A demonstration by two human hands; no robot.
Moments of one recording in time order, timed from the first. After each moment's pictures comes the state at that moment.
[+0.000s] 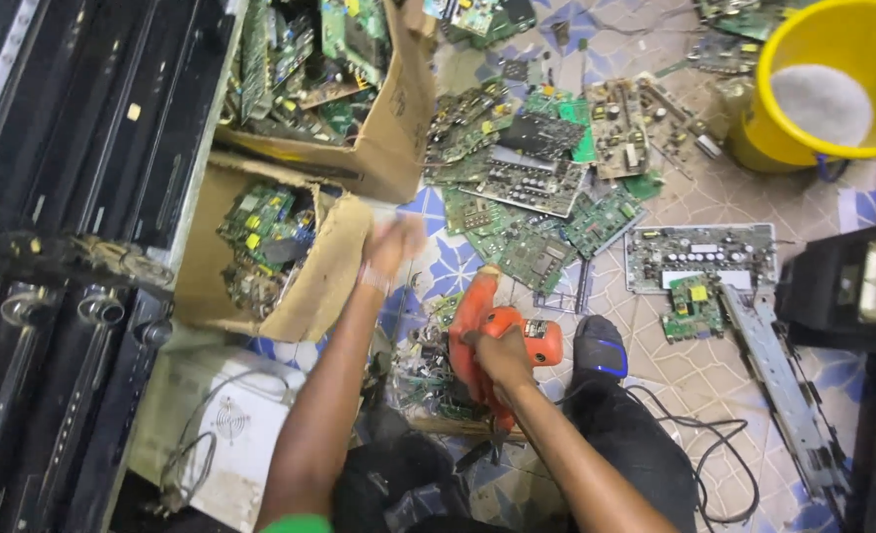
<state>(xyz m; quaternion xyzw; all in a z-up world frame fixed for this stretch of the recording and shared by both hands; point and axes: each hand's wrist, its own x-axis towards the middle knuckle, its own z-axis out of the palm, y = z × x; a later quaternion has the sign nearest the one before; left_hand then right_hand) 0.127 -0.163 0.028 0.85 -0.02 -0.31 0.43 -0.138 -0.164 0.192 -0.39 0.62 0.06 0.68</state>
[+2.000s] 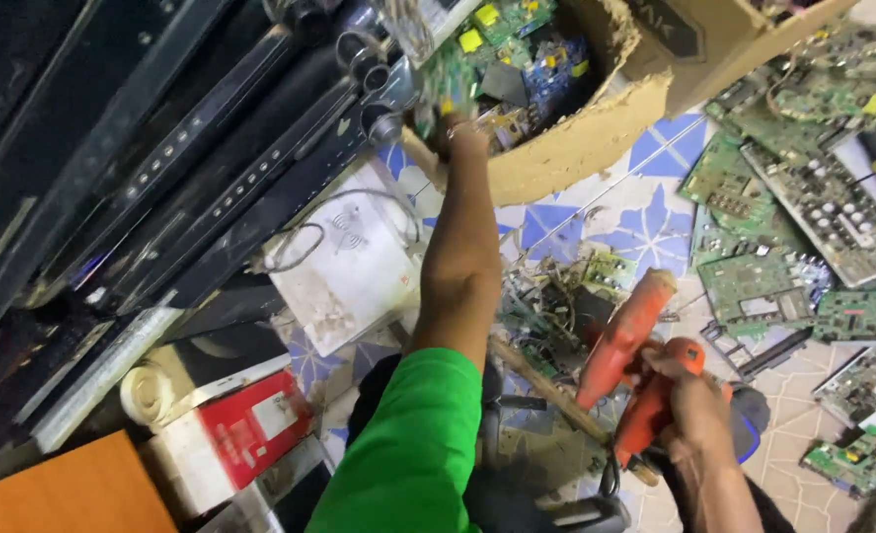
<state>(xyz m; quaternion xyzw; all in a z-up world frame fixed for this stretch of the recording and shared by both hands) 0.372 0.039 -0.231 0.88 -0.14 -0.30 -0.34 -0.131 -0.156 0.086 -0.38 0.60 0.07 0.70</state>
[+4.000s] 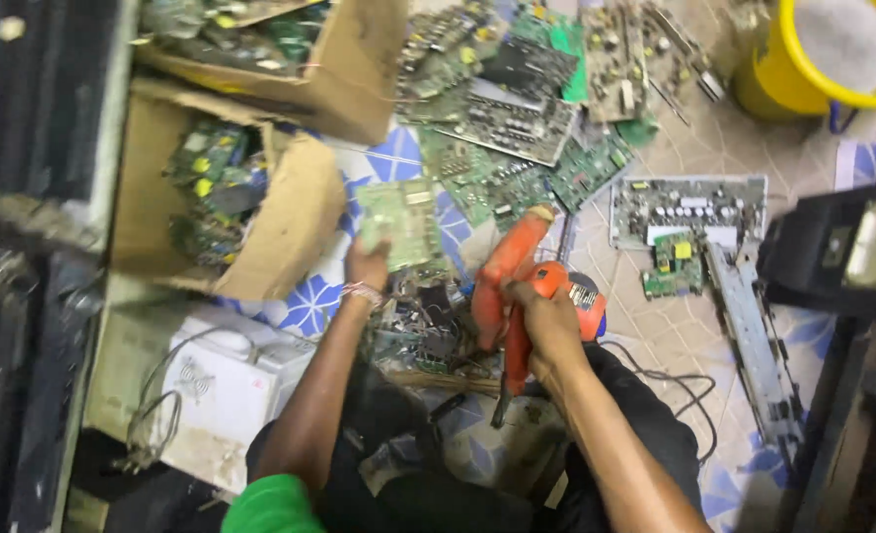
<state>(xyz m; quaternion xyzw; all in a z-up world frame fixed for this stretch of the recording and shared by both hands) 0.074 -0.072 -0.069 0.88 -0.11 -0.24 0.40 -0.187 -0.200 0.101 -0.25 0.61 -0.16 0.74</state>
